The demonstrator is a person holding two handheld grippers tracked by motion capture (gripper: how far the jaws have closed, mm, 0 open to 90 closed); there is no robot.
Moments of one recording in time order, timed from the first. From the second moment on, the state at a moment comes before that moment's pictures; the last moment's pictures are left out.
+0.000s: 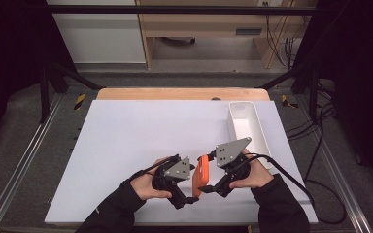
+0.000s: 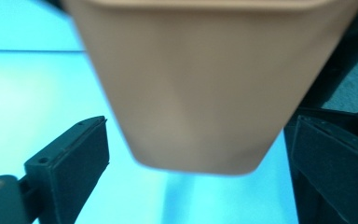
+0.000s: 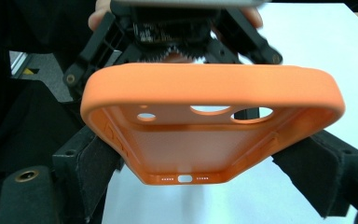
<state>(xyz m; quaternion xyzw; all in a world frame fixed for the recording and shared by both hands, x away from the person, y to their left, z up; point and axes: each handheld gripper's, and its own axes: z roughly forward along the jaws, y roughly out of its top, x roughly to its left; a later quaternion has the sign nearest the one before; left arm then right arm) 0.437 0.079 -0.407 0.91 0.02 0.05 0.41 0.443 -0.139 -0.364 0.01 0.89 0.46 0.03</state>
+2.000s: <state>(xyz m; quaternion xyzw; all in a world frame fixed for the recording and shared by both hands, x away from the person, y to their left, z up) 0.442 0.233 -0.428 0.82 0.28 0.17 0.47 0.455 -0.203 -0.305 0.20 0.83 0.48 0.18</state>
